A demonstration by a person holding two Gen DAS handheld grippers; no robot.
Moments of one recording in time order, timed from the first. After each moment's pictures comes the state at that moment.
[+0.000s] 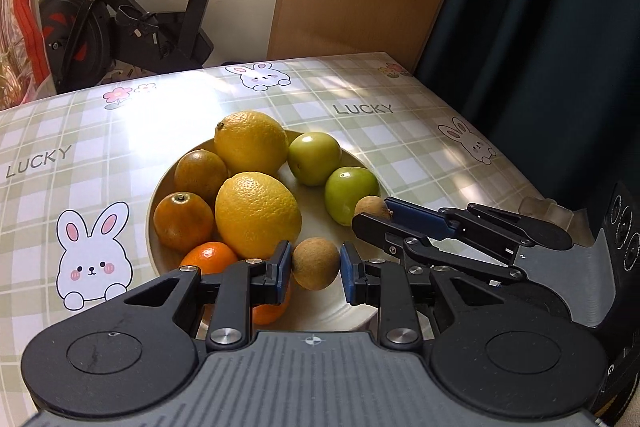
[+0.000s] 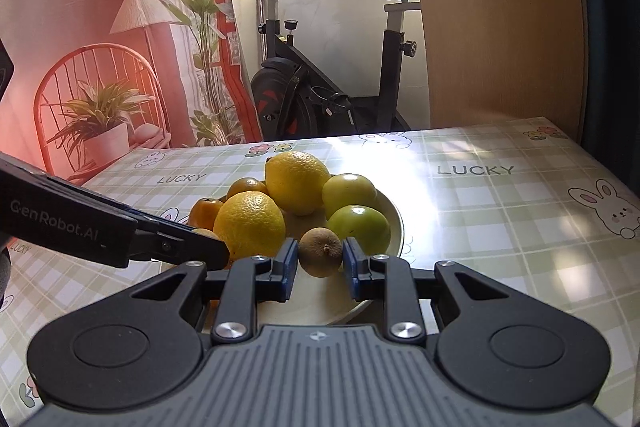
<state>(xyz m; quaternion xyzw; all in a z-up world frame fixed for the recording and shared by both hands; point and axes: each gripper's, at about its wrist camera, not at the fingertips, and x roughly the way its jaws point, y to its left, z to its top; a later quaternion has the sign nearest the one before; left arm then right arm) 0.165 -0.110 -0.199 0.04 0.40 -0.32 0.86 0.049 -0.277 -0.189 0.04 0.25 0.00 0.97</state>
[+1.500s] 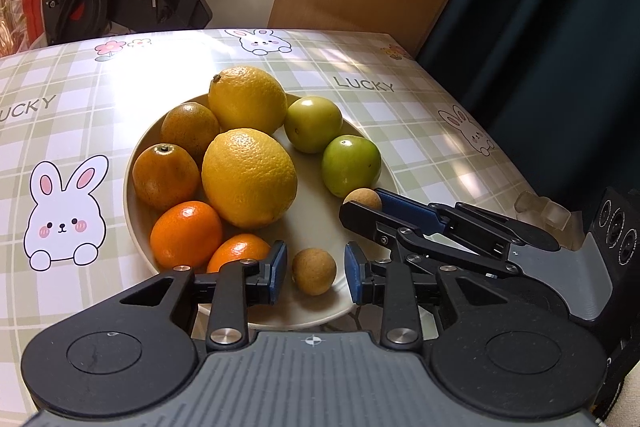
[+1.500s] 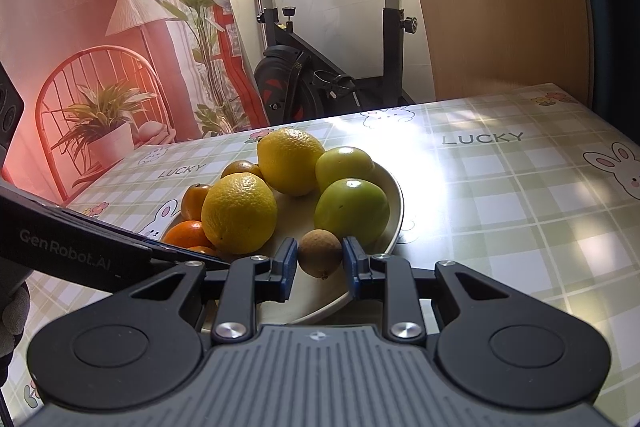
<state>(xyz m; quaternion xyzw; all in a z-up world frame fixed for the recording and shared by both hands) 0.172 -0.105 -0.222 0.00 0.44 -0.33 0.84 0.054 -0.293 -0.204 0.08 0.27 0.01 0.96</state>
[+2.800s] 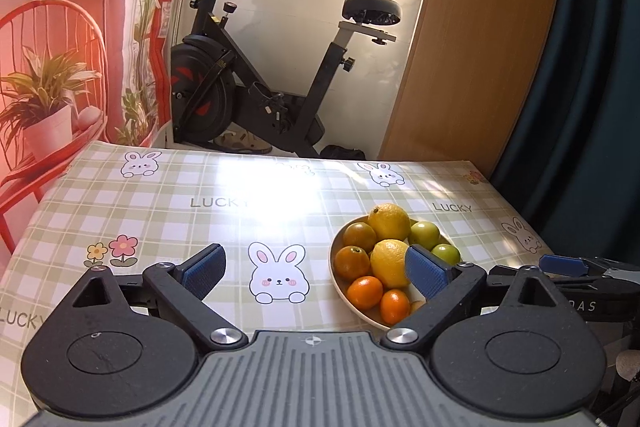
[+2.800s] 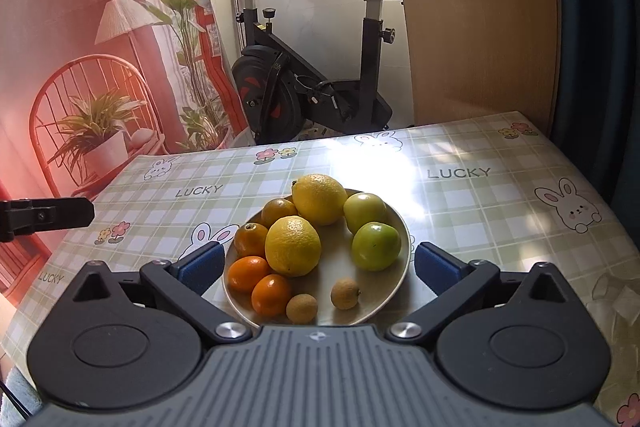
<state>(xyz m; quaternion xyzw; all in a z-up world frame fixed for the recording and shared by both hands) 0.106 0.030 -0.103 -0.02 0.30 -0.18 0.94 0.027 -0.236 -0.099 0.07 0.30 -0.06 0.95</state>
